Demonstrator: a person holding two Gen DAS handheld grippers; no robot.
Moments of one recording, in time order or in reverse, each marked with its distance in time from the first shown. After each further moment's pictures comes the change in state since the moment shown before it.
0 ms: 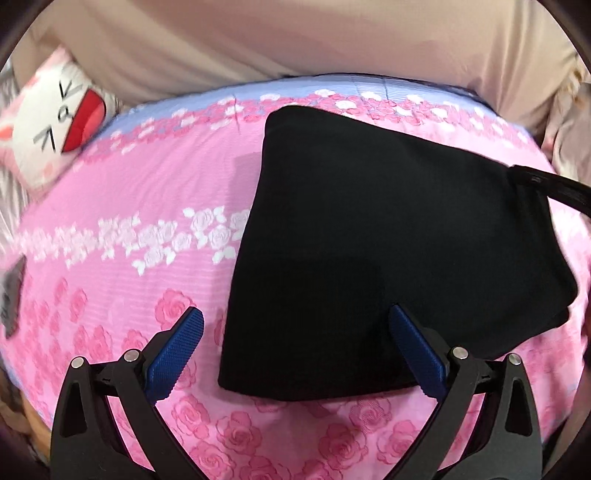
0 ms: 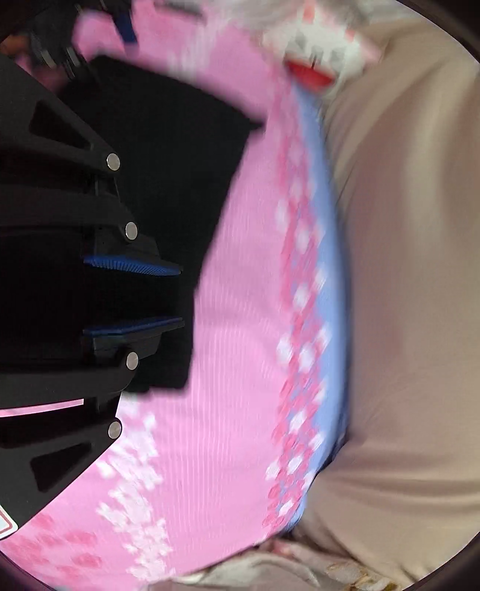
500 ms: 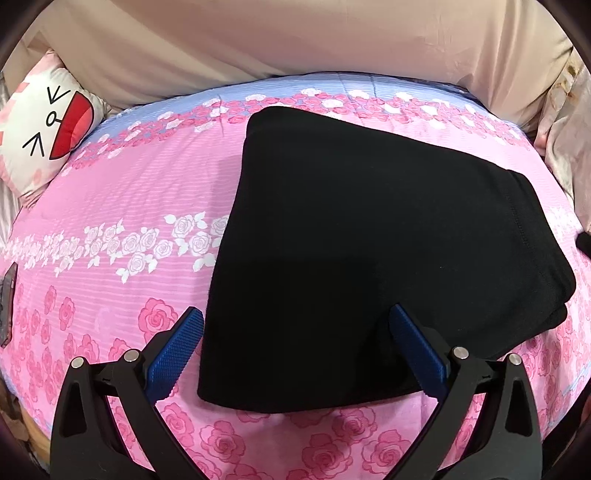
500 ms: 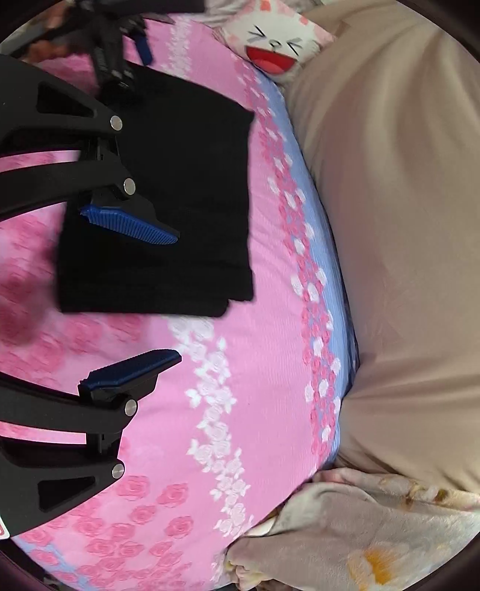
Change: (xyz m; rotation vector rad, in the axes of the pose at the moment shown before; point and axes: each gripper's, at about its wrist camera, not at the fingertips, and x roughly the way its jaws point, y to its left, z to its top) left arm 0.007 -0.004 0.005 0.001 0.013 -0.045; right arm -0.094 -0.030 -0.076 0.165 -0.110 -0.001
